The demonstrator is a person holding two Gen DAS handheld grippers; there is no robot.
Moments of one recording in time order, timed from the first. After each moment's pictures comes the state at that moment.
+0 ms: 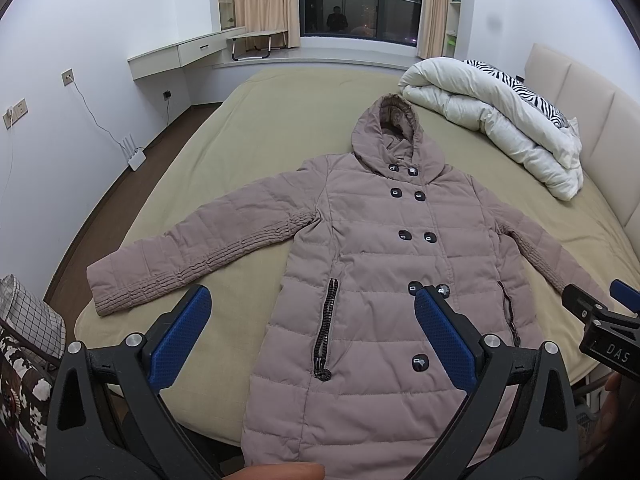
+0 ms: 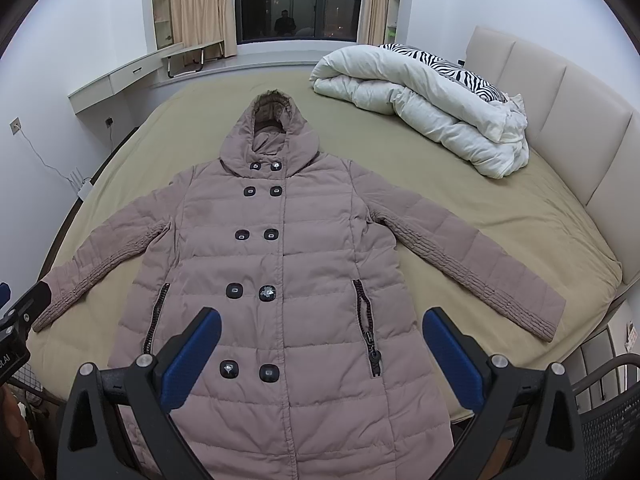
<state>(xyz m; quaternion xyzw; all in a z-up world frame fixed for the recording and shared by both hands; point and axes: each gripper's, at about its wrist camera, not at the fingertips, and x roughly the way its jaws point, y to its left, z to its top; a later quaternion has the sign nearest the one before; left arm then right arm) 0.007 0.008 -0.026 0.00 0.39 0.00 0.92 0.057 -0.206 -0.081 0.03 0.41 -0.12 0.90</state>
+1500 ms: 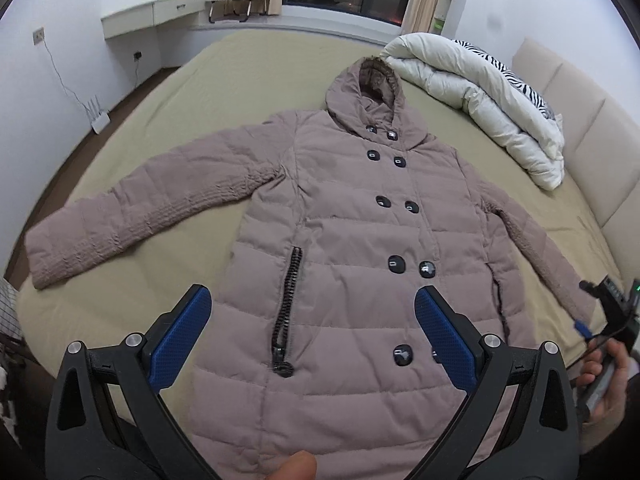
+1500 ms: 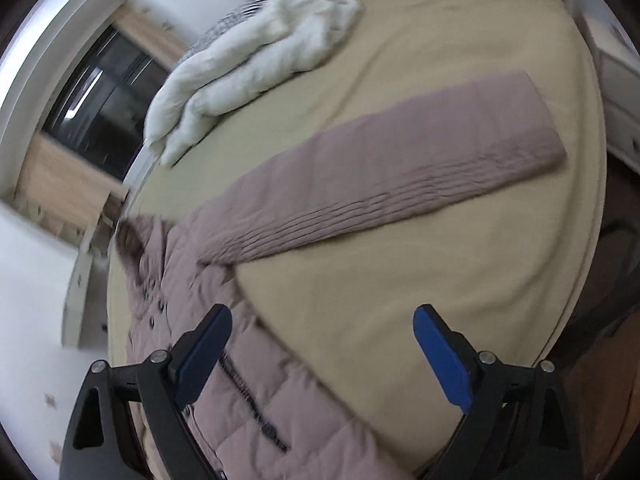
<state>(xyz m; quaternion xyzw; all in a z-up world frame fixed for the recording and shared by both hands) 0.048 0.004 -0.106 -0.07 0.45 -0.07 0.89 -0.006 -0.493 -0.251 0.49 0.31 -0.24 0.78</state>
